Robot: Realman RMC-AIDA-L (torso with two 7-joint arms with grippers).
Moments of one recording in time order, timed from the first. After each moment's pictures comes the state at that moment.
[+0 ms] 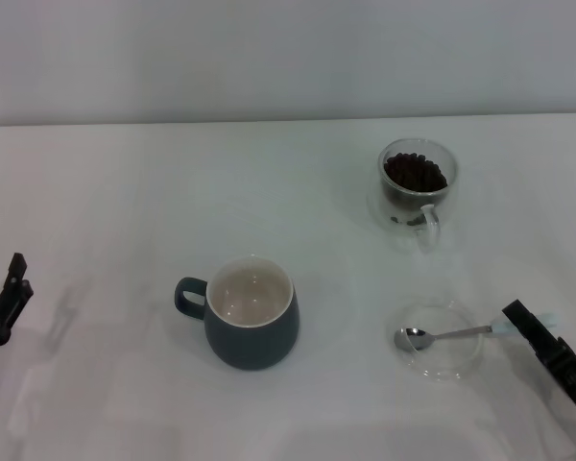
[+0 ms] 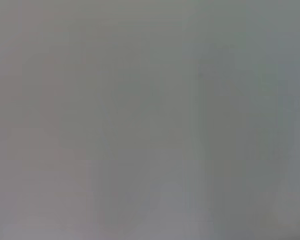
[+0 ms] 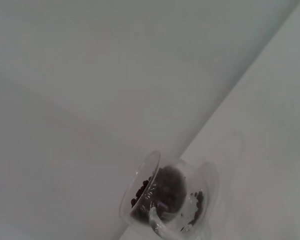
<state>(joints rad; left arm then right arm) -0.22 -2.08 2.71 0.19 -1.11 1.38 0.01 0.25 2.01 -0.51 0.43 -1.17 -1.42 0.99</state>
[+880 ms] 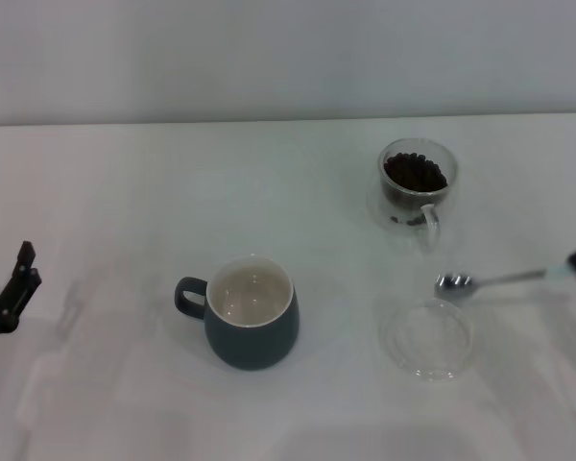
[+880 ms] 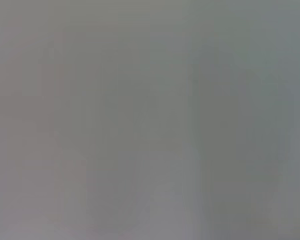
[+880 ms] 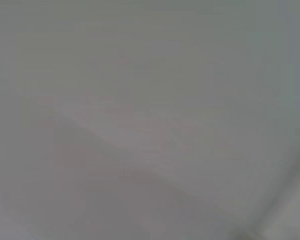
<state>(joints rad) -0.25 -2.08 2.71 0.19 -1.11 1.37 0.01 0.20 2.01 -0.56 0.22 -1.18 -1.63 1.21</state>
